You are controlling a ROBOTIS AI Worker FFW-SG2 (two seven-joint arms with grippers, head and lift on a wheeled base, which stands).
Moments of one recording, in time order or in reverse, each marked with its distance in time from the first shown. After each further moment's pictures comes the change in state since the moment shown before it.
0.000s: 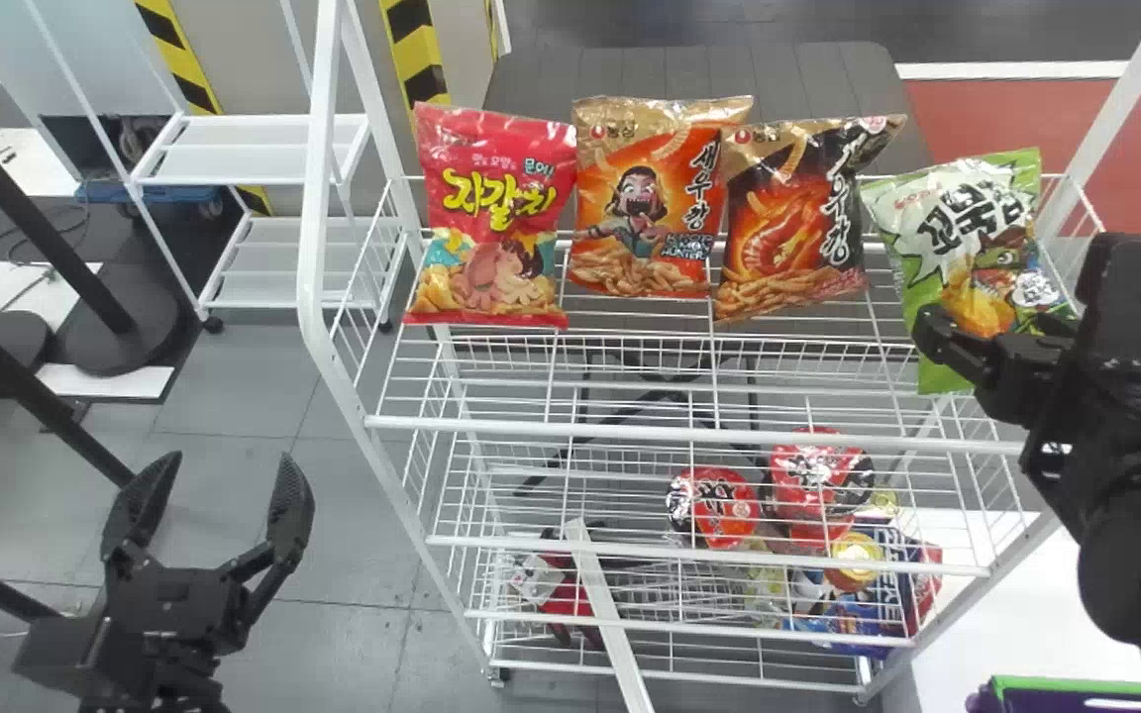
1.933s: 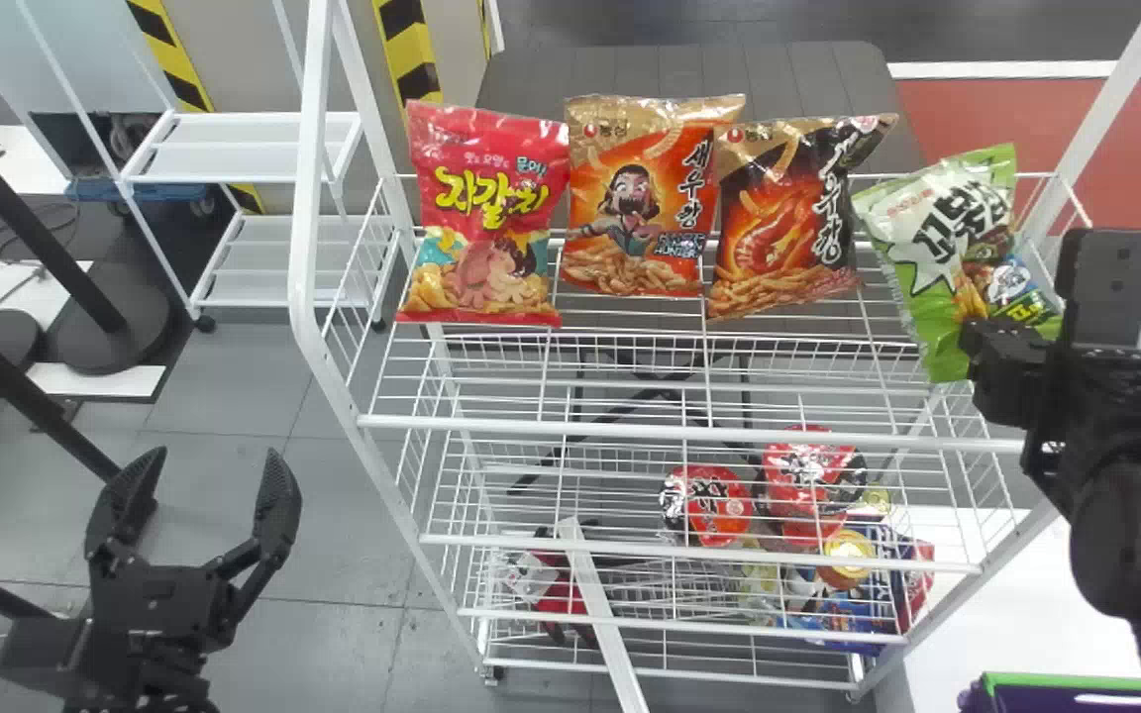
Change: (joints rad) left arm -0.001 0.009 -0.002 0.005 0.009 -0.018 0.000; right arm -0.015 0.000 0.012 -0.022 0.070 0.091 0.007
